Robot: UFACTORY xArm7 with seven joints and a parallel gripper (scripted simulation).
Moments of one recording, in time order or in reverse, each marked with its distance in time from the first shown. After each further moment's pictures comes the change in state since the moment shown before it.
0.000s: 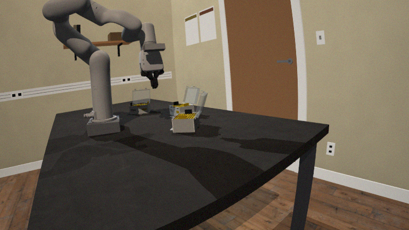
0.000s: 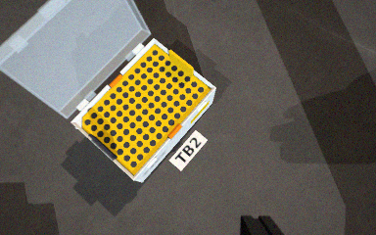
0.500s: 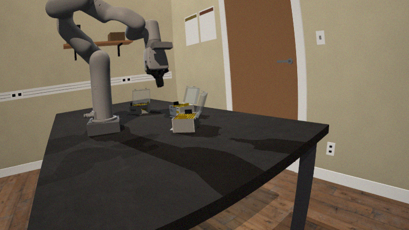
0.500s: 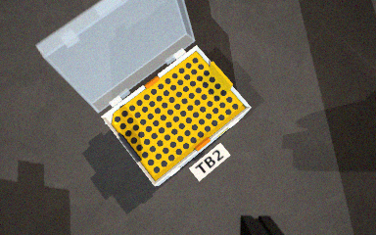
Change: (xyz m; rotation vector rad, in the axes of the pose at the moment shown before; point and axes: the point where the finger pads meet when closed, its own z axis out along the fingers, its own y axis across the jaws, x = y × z) arm 0.022 -0.017 0.002 0.028 -0.034 -0.176
